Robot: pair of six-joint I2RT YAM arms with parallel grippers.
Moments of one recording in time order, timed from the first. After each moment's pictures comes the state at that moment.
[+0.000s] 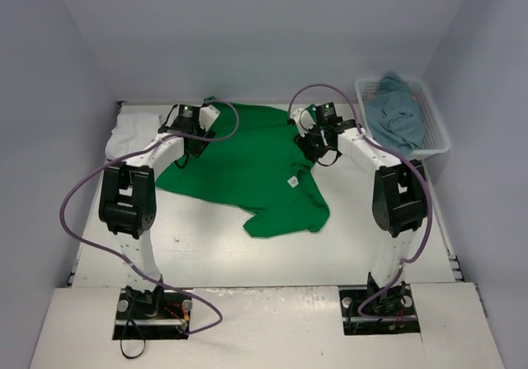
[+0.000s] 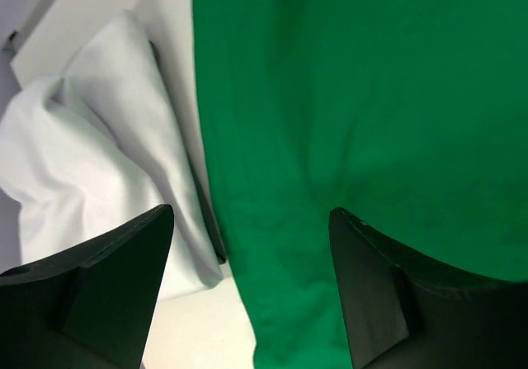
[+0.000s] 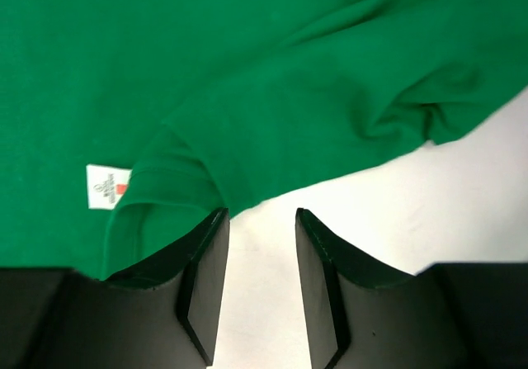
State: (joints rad) left arm -0.21 1.93 1.46 -0.31 -0.22 0.50; right arm 0.31 1.93 1.48 -0.51 -0.17 -0.52
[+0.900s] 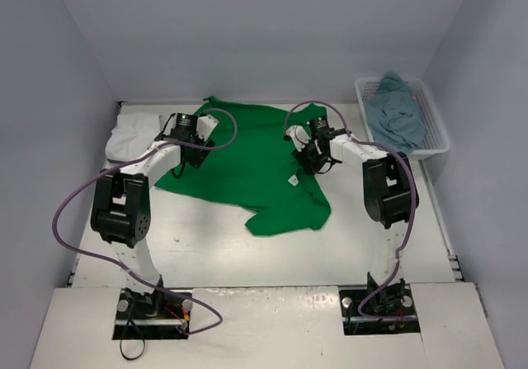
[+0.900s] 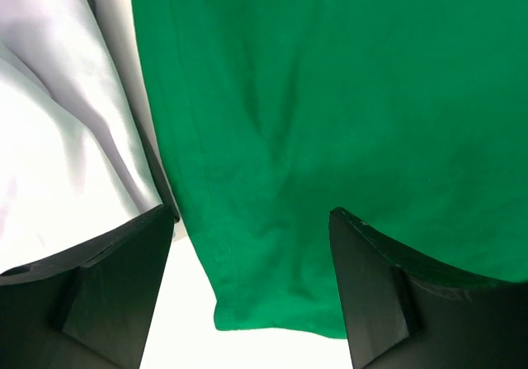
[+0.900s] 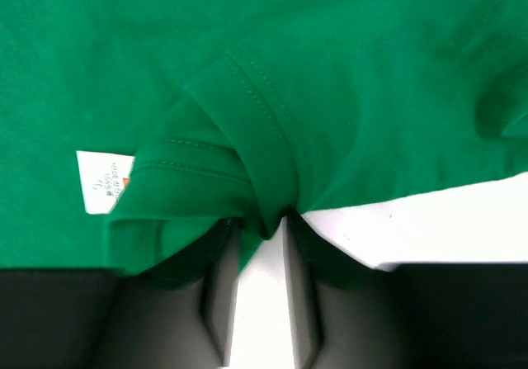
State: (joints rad) left arm -0.21 1.82 1.32 -0.35 -0.16 0.44; right arm 0.32 2.04 1.42 -0.50 -0.19 -0.55
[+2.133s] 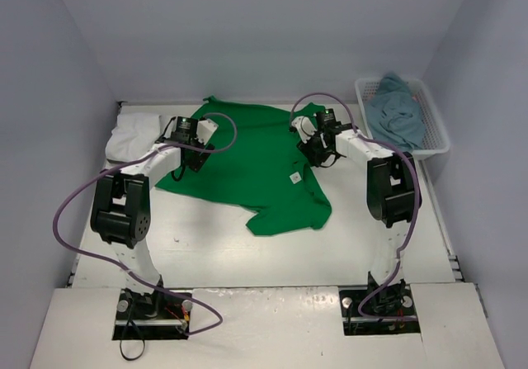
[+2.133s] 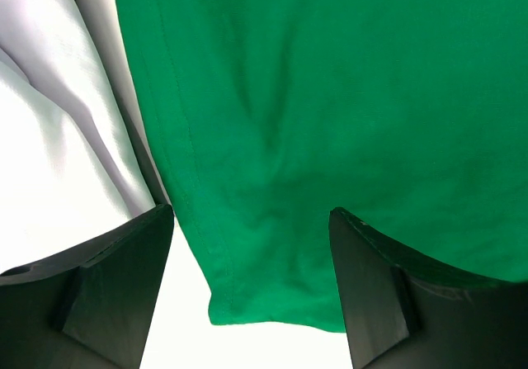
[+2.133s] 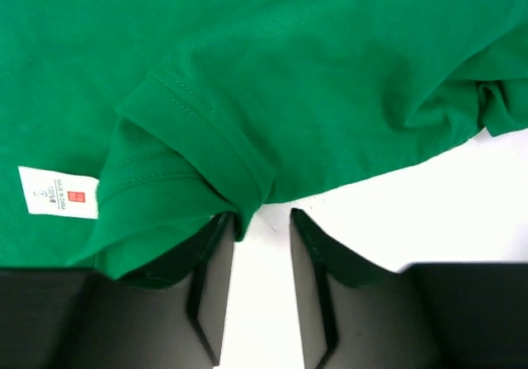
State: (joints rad) left arm -0.21 1.82 1.28 -0.35 -0.17 0.44; right arm 0.28 2.04 1.48 -0.48 -0.16 -0.58
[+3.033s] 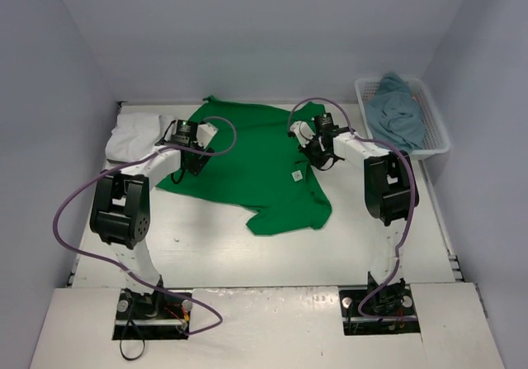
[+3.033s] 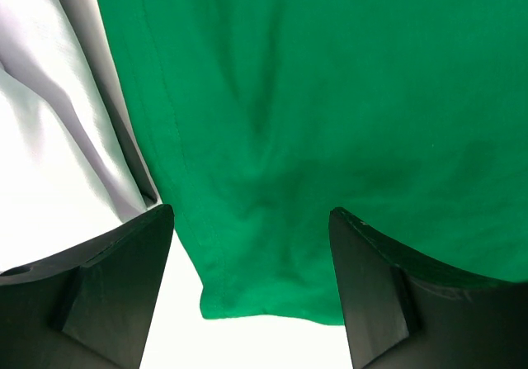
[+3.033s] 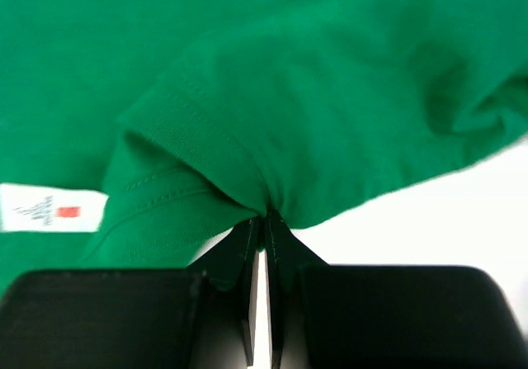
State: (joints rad) left arm -0.21 1.82 1.25 -0.35 -0.17 0.44; right arm 0.28 2.07 1.45 -0.46 -0.17 -0.61
